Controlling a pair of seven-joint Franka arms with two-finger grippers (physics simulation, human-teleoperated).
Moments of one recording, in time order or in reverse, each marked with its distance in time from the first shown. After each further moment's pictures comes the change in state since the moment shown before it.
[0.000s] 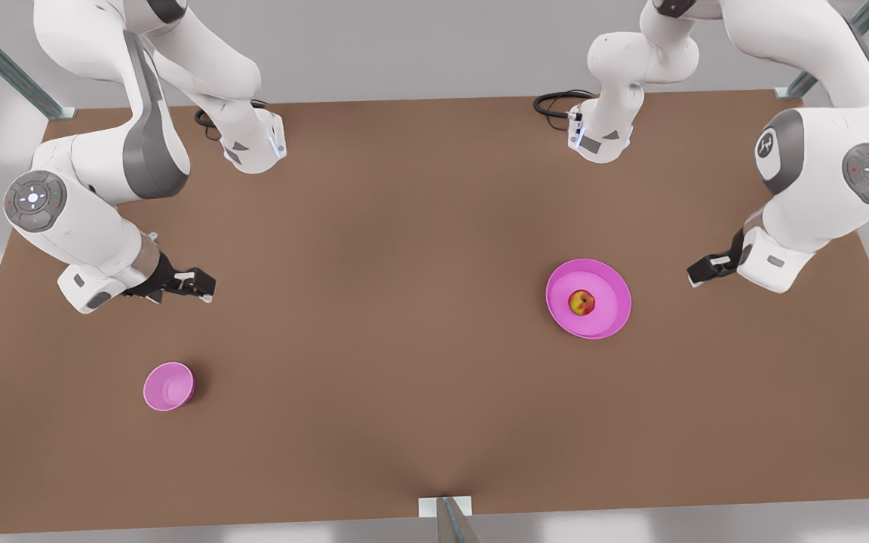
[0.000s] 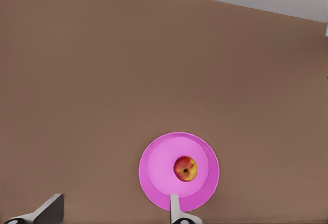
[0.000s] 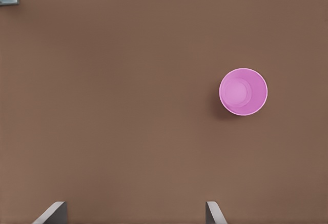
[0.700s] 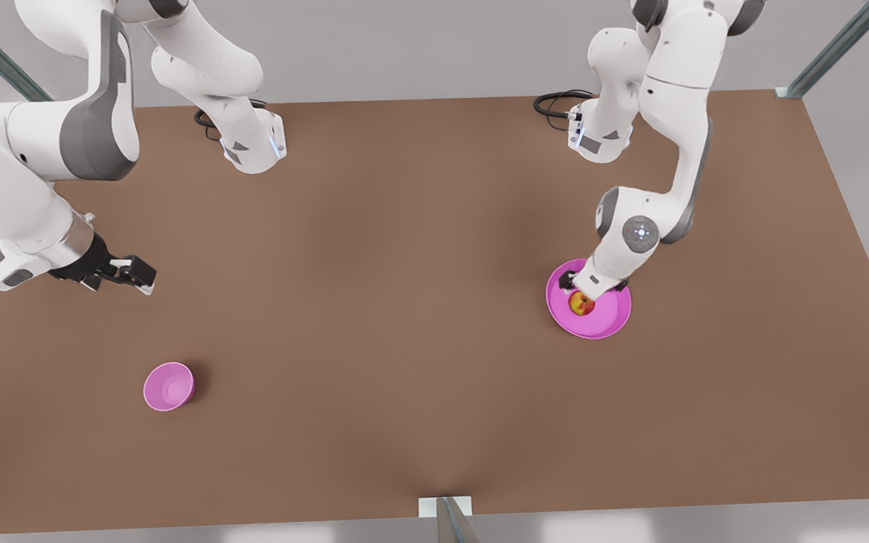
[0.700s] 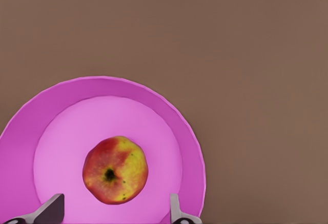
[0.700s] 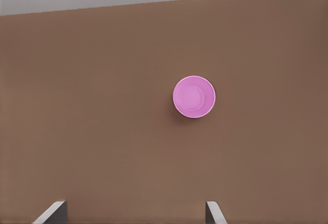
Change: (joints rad) left arm -0.217 0.089 -0.012 -0.842 -0.090 0.957 0.106; right arm 0.180 -0.082 -0.334 0.024 0.018 -0.040 -0.080
